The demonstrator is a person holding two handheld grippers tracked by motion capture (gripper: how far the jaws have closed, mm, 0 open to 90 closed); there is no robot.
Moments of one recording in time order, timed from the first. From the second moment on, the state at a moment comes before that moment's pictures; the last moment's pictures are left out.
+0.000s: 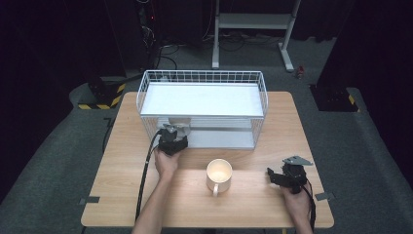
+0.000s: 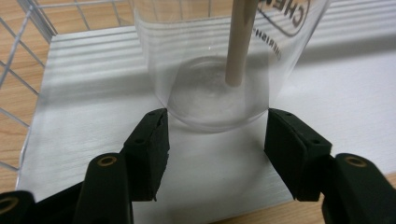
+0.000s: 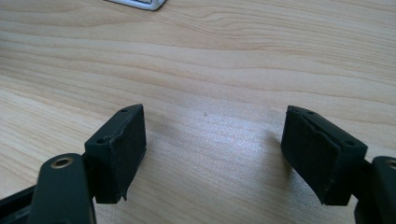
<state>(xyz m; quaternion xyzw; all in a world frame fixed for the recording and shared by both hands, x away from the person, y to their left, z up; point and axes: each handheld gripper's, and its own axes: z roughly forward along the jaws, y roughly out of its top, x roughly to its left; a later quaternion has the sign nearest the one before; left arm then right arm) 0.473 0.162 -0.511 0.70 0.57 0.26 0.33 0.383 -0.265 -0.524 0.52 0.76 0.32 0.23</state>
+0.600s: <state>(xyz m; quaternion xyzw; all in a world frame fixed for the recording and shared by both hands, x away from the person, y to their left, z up) 0.478 0.165 -0.515 0.69 0.57 0.27 0.35 0.383 -0.265 -0.524 0.52 0.76 0.32 0.23</state>
